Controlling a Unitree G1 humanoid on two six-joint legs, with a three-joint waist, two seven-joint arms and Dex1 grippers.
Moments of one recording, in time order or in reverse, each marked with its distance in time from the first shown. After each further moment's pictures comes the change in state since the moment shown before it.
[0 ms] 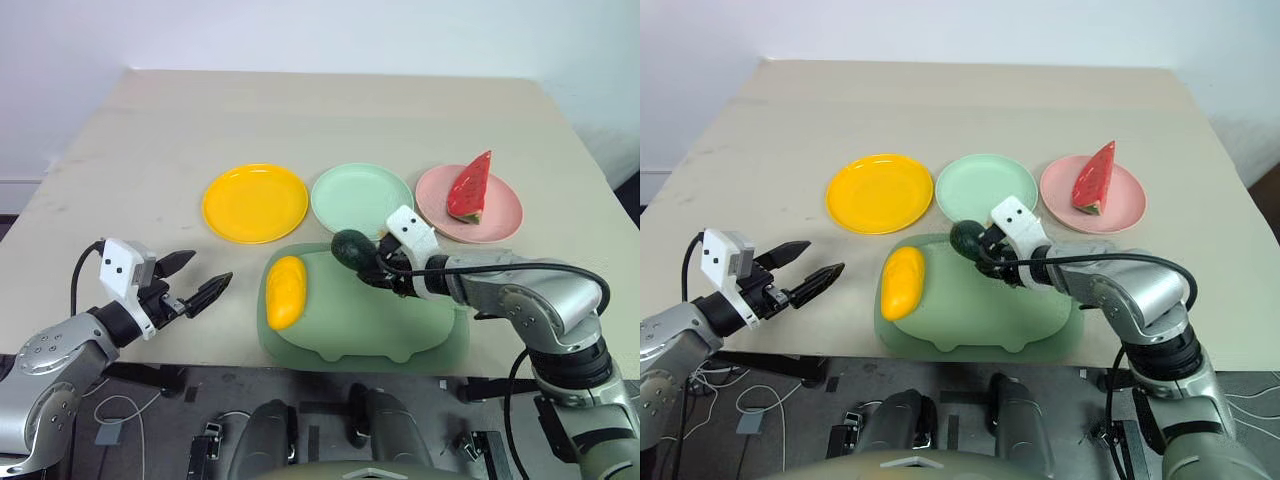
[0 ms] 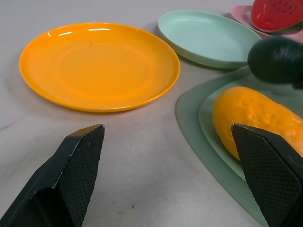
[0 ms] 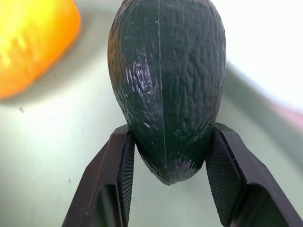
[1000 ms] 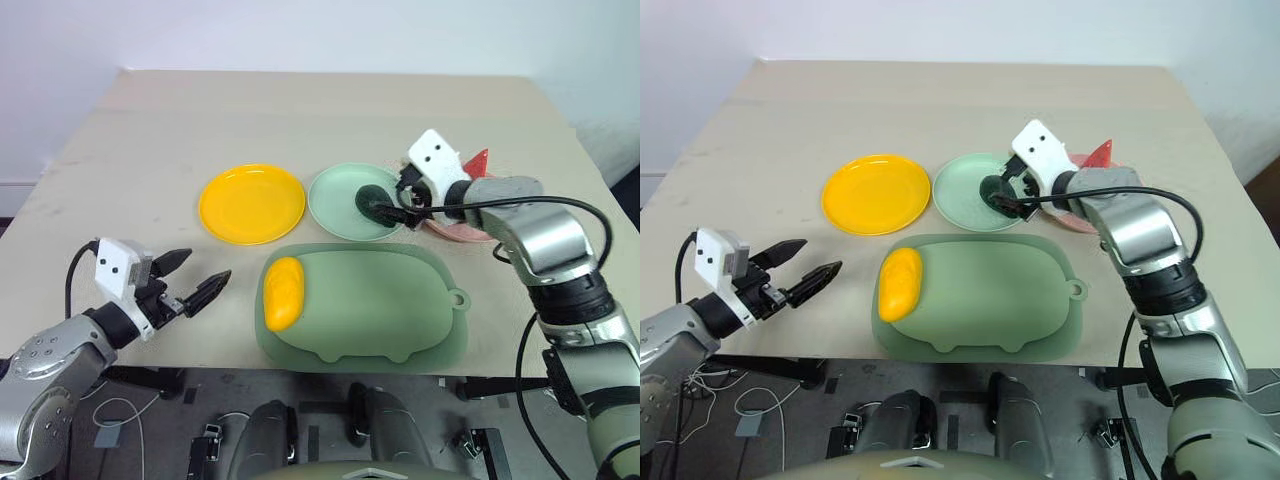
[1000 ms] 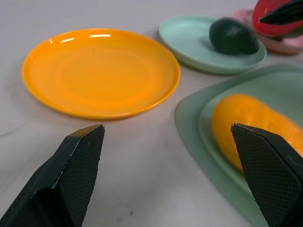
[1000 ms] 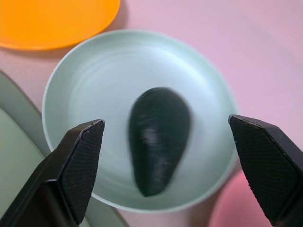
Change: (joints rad) left arm -0.027 -0.029 0.029 -0.066 -0.110 0.055 0.079; right arm -0.189 -0.099 0.036 0.407 -0.395 -0.492 0.251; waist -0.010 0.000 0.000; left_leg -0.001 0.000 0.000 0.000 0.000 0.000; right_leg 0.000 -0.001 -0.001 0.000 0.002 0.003
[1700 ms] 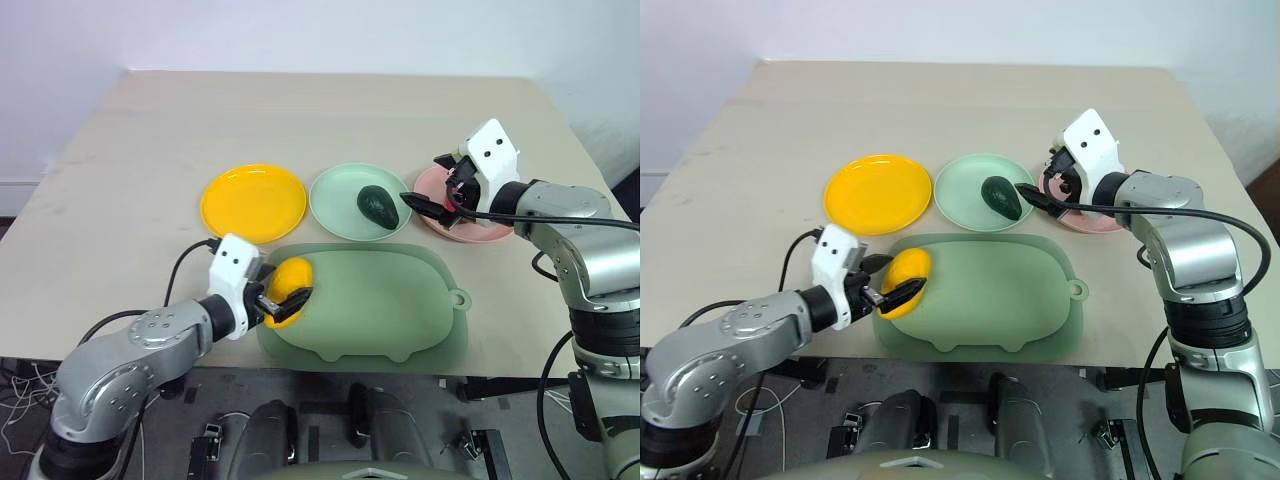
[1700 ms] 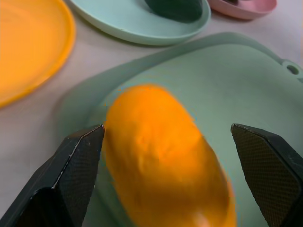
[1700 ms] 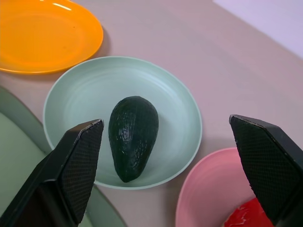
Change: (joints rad) left arm -0.285 -0.075 -0.416 -0.120 -0.100 0.449 0.471; right arm 0.137 -0.036 -0.188 -0.145 0.065 -0.041 0.028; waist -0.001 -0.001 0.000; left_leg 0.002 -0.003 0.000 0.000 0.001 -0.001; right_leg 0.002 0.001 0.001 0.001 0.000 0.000
